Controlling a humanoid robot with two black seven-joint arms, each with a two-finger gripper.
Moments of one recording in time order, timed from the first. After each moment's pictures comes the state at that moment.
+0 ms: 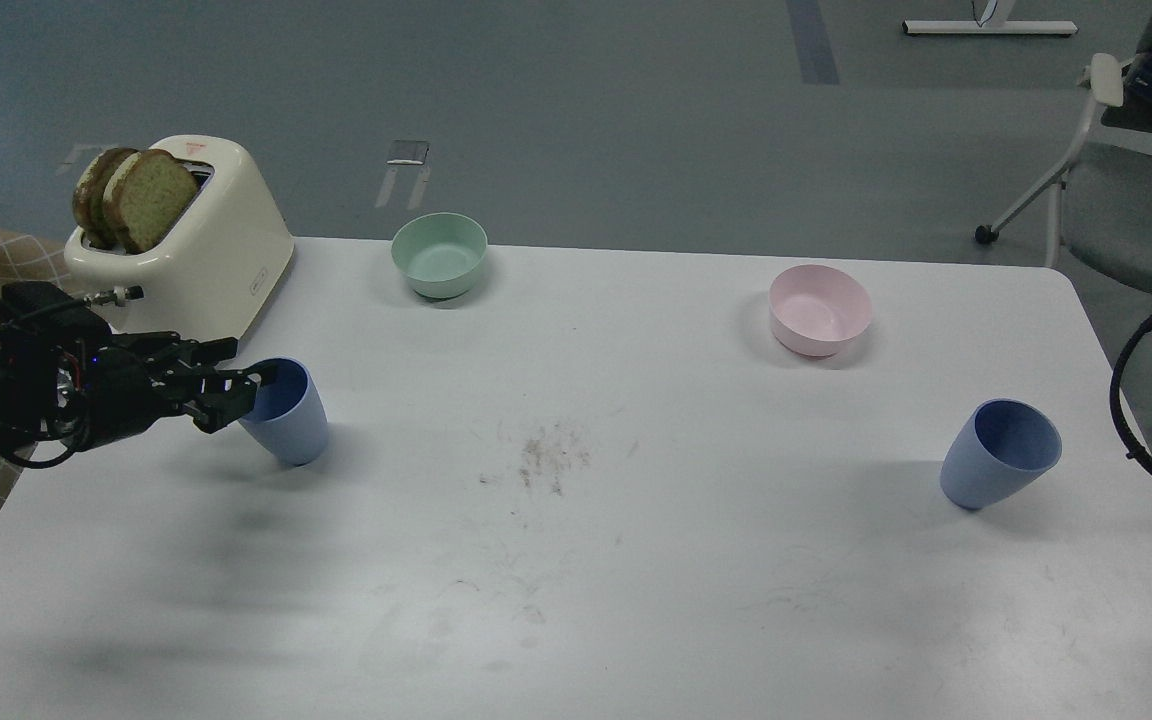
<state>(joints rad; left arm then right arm) -0.44 0.90 -0.71 -1.12 2.02 -0.07 -0.49 0.64 -0.34 1.73 0.81 -0.55 0.49 0.09</state>
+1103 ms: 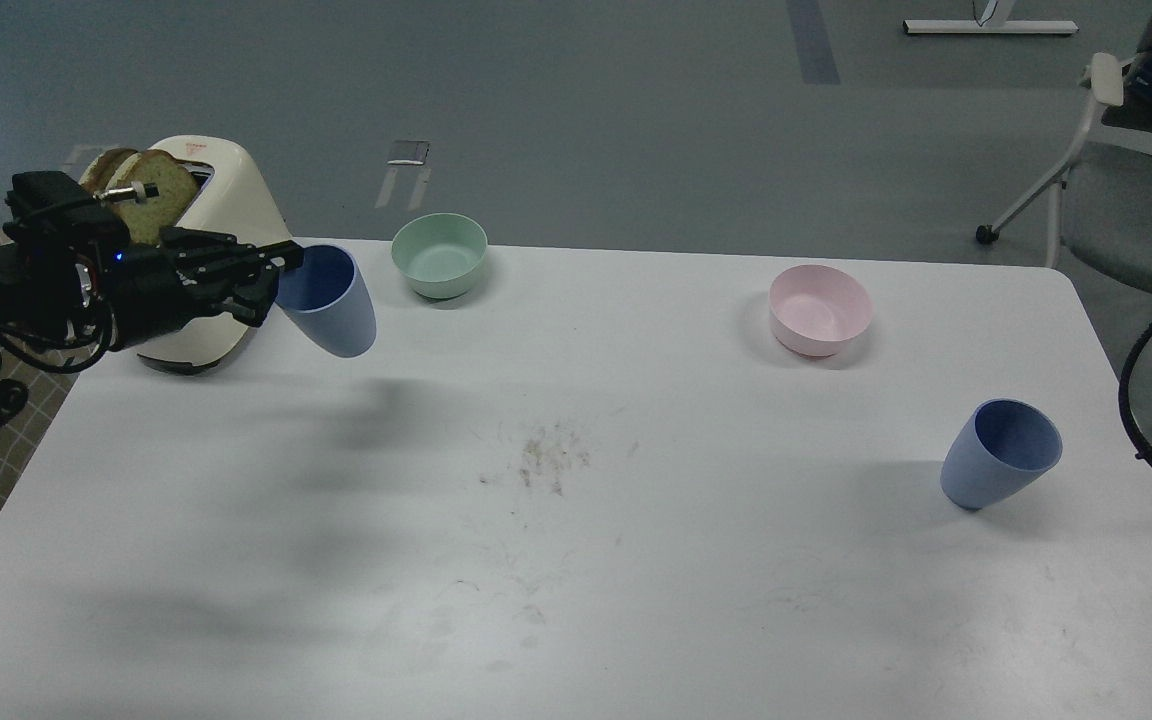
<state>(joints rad) -0.67 0.84 -0.72 -1.18 2.02 -0.09 -0.49 0.63 -0.37 1.73 0.83 -0.55 0.49 0.09</state>
